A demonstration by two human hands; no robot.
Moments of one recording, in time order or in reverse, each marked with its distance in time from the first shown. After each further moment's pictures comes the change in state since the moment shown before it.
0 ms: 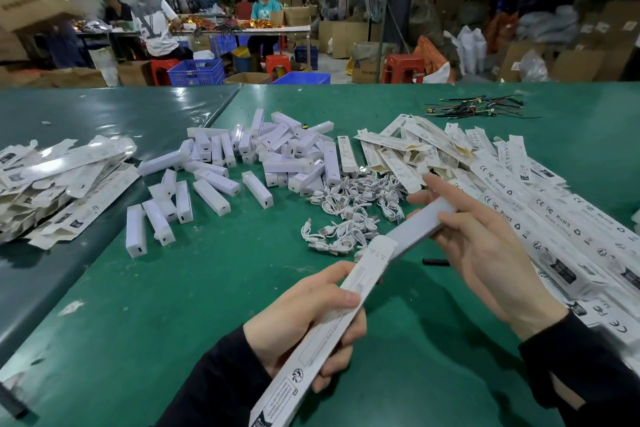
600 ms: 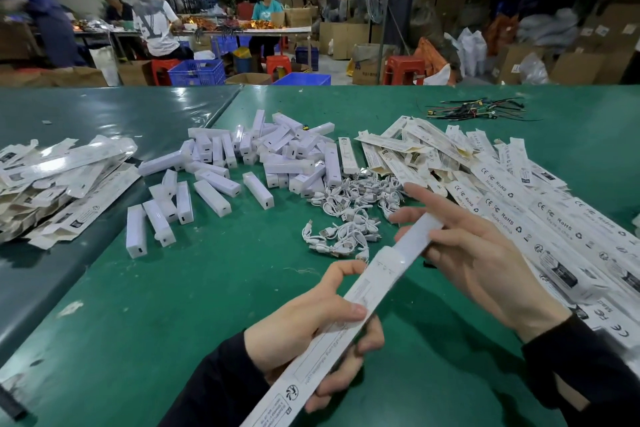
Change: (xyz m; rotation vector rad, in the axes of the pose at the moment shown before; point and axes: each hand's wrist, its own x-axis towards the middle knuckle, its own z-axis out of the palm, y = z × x) left_hand 0.002 -0.005 -0.002 -0.104 -0.168 0.004; right_hand -0.004 -0.004 0.001 0.029 -0.228 0.069
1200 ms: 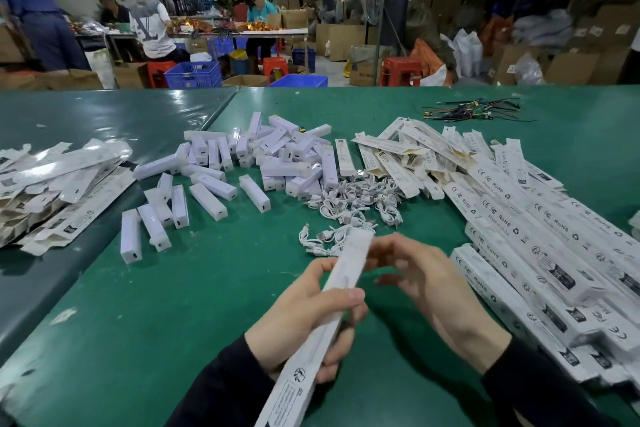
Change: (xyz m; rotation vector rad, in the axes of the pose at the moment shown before) left_hand 0.004 0.000 -0.002 0.031 0.353 0.129; right_hand -0.002 0.033 0.033 -0.194 0.043 0.088
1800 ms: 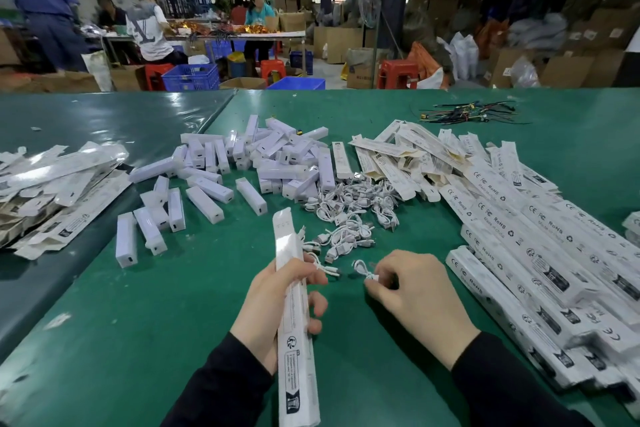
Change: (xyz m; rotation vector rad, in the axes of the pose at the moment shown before) left_hand 0.005 0.006 -0.009 -0.077 0.453 0.113; right_hand 0.008 0.020 -0.006 -1.080 0.159 -0.099
